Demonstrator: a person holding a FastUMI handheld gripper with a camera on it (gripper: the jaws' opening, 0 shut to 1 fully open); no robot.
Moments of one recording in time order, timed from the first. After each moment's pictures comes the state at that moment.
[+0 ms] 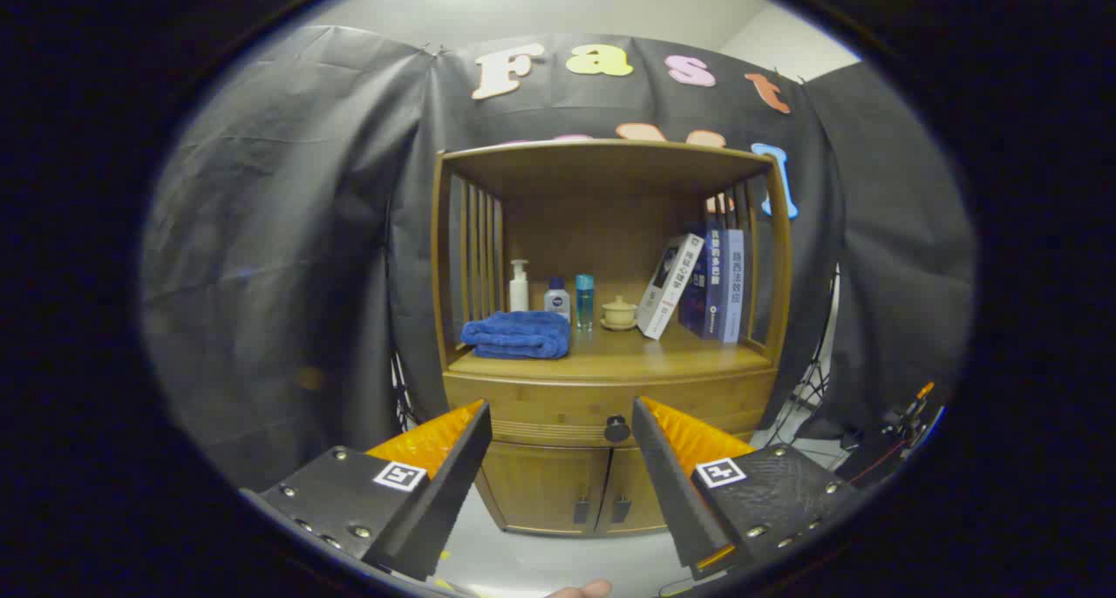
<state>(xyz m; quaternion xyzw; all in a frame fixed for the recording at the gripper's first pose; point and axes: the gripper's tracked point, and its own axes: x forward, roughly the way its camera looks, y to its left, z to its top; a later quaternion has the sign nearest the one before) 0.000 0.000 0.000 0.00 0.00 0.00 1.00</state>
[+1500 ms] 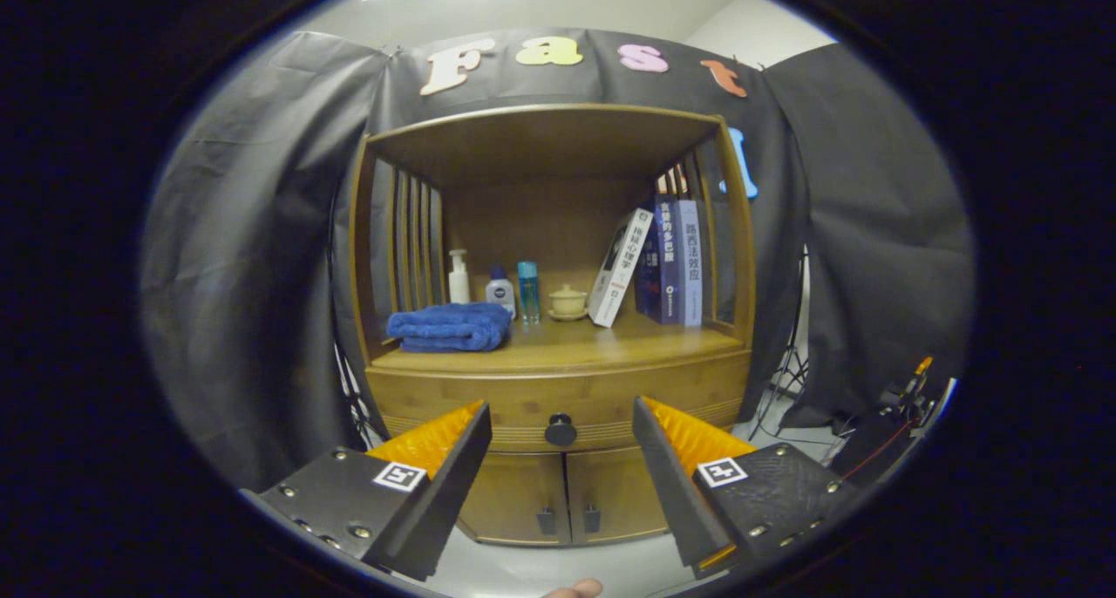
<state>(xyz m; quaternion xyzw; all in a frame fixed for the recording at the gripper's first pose) 0.069 -0.064 -0.046 0.01 0.00 -0.05 1.00</state>
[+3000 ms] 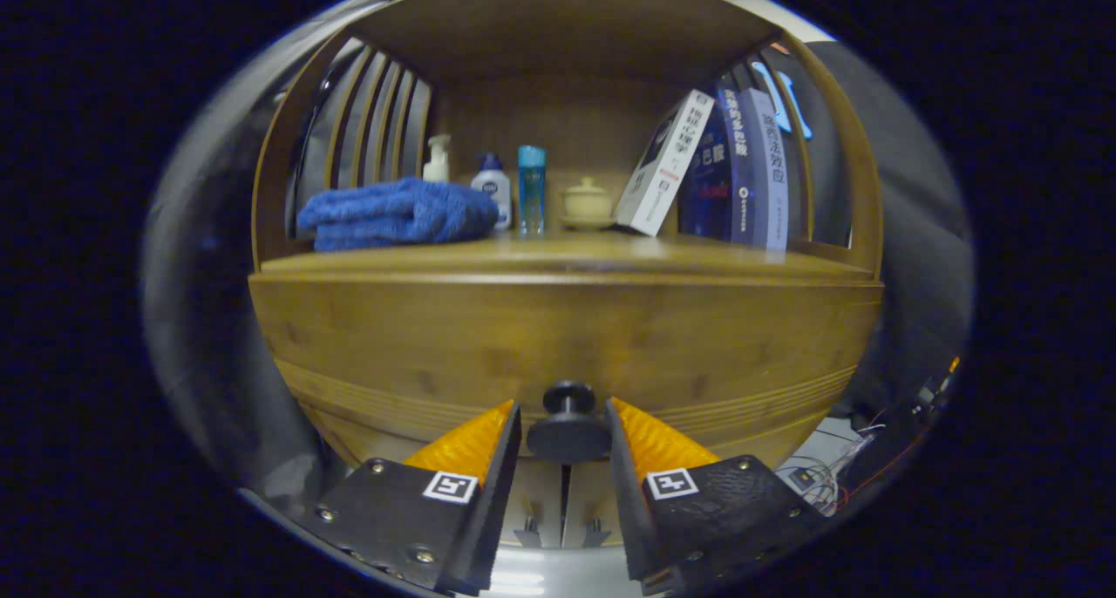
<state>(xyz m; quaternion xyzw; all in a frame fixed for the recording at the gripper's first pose) 0.237 -0.069 -0.170 -0.04 0.10 -0.04 0.99</state>
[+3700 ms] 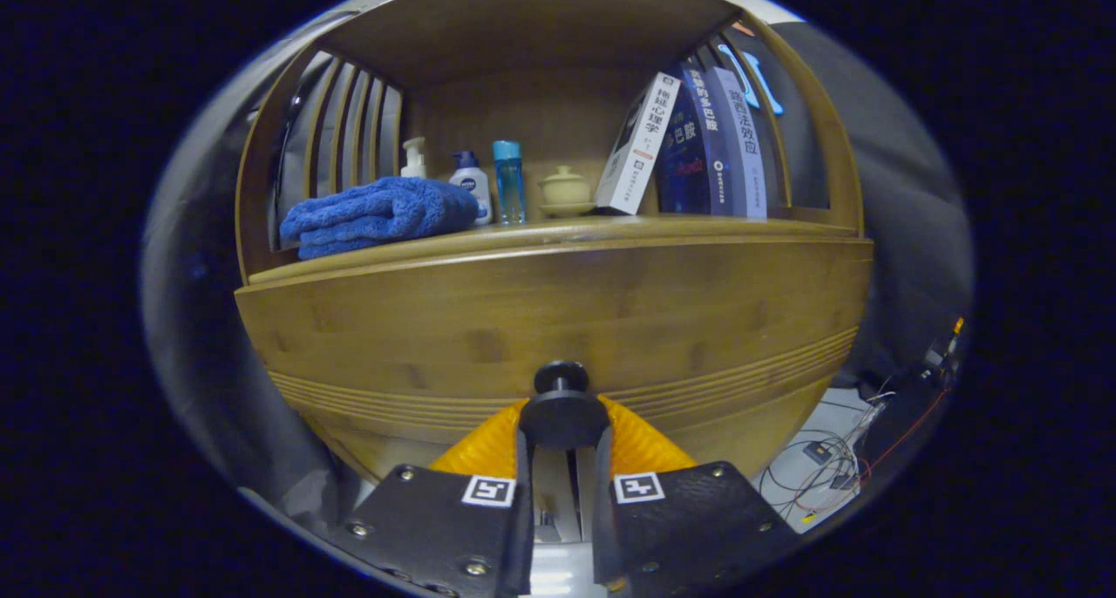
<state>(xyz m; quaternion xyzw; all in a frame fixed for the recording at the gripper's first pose) 0.229 -0.074 -0.175 0.02 0.09 -0.06 0.99</state>
